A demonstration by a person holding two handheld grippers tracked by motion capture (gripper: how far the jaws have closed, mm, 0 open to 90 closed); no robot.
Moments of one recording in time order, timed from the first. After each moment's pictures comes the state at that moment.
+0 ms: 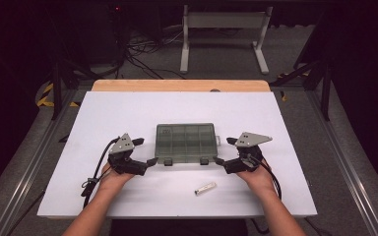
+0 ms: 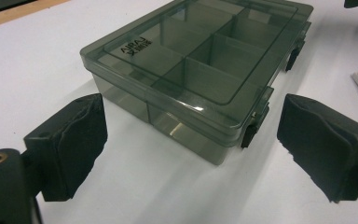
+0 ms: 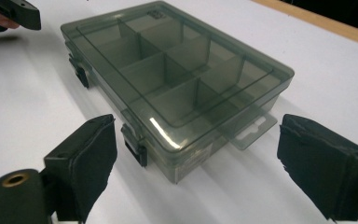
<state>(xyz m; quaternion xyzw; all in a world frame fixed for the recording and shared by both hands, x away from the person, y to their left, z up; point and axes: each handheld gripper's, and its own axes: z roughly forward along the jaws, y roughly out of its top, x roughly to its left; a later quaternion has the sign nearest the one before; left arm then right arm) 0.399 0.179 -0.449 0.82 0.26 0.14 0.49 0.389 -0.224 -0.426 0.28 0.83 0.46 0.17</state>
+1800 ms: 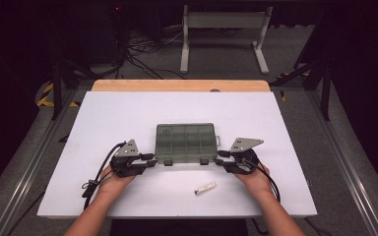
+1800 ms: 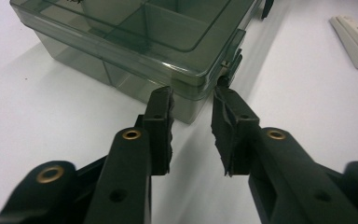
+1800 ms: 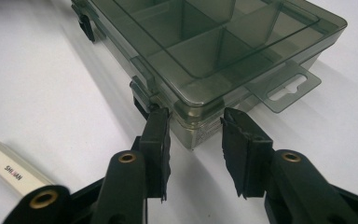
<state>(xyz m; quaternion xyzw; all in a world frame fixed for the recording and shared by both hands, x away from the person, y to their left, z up) 0.394 0.175 -0.457 0.87 0.22 0.09 0.44 0.390 -0.219 -0.445 0.26 0.86 0.42 0.14</state>
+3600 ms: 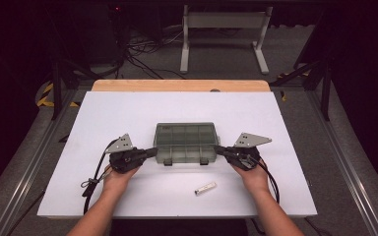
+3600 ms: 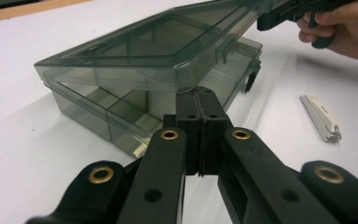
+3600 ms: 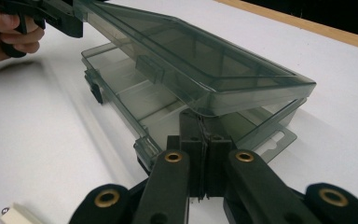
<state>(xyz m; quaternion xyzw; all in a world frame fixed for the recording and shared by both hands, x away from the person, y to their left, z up) 0.397 0.177 -0.448 0.80 0.24 0.09 0.55 0.391 -0.220 -0.431 0.27 0.81 0.50 0.16</state>
